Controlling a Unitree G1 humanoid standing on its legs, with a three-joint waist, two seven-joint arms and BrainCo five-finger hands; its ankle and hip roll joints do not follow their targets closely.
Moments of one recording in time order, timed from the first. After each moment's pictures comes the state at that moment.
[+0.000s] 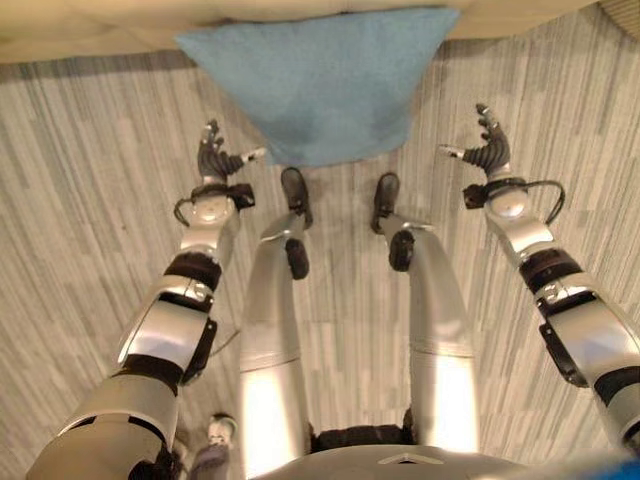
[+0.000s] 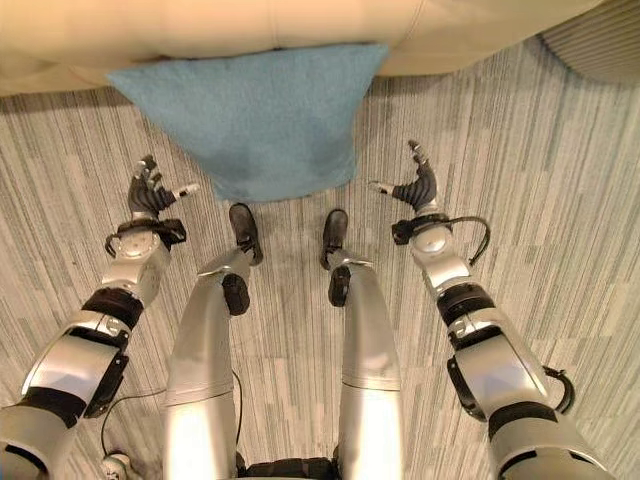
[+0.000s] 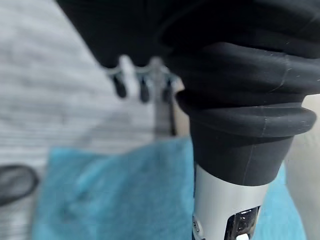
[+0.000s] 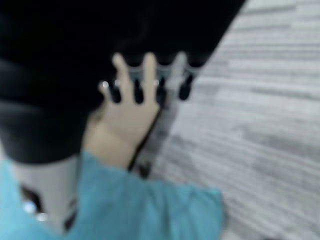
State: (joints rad) left arm -0.93 0.48 -0.25 0.97 -0.58 -0.23 0.32; right arm -0.94 -0.51 0.38 0.86 0.22 -0.19 -0.33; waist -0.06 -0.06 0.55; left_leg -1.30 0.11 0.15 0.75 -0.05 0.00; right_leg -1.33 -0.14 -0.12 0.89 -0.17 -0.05
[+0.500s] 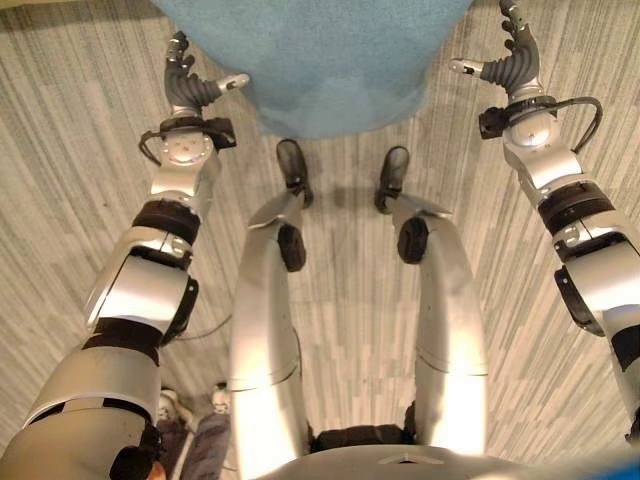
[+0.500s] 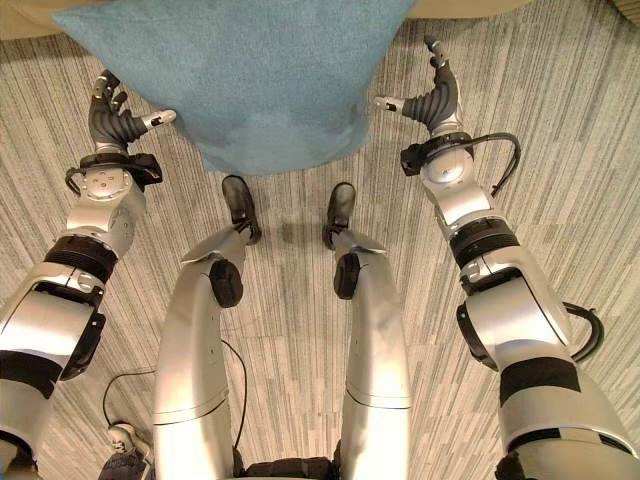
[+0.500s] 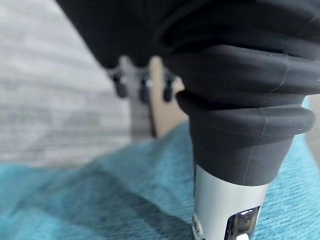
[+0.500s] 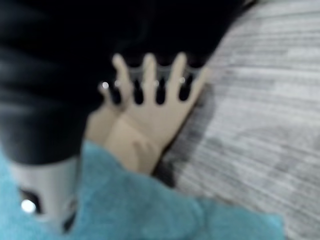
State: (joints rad) left arm -1.10 0.58 -0.37 0.98 -0.62 -0.22 0.34; right arm -1.20 -0.56 0.48 0.94 0.28 -0.18 -0.33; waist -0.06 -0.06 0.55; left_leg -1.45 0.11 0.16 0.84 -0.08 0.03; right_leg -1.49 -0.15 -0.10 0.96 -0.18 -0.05
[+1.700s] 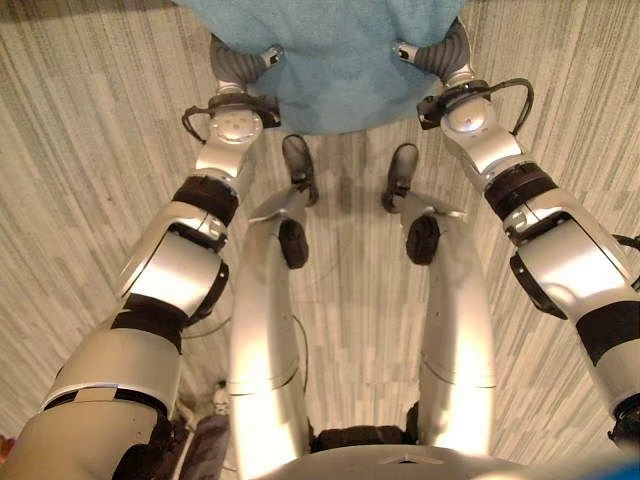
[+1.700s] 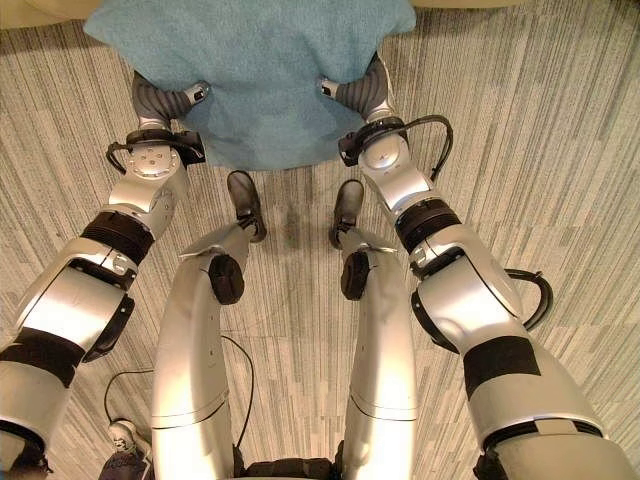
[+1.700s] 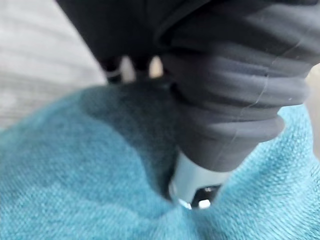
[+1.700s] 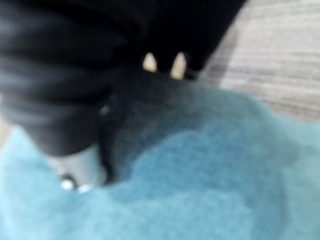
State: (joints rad) left arm -1.23 0.45 -0.51 0.98 -0.64 -0.21 0.48; right arm -1.34 -0.36 0.60 0.98 0.36 -0.13 -0.36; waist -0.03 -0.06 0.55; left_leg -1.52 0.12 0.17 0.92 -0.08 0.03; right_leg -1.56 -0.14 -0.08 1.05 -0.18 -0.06
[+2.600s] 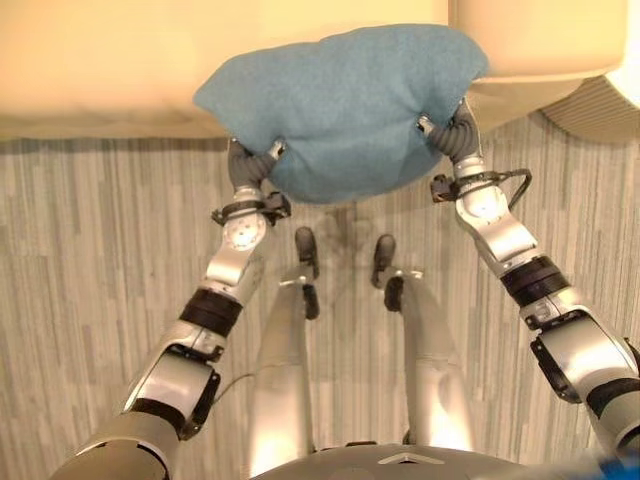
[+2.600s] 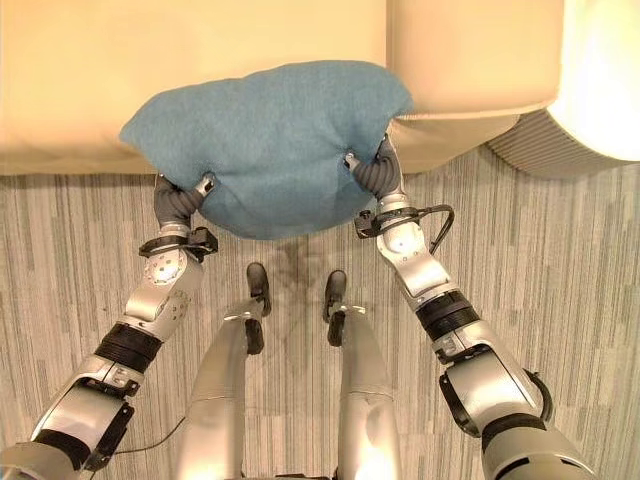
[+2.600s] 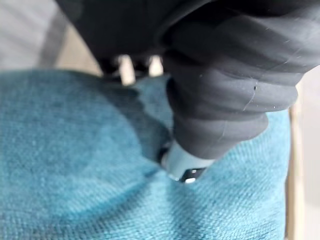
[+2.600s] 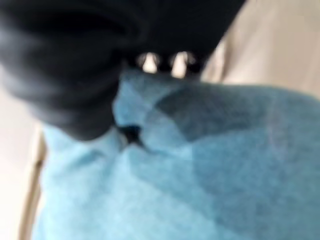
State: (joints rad) left arm -0.54 0.38 -0.28 0.36 -0.60 -0.25 0.44; right arm -0.73 -0.40 0.39 0.44 0.21 -0.15 -0.32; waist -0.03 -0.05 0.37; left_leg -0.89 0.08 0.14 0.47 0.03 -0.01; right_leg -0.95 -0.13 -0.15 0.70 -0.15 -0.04
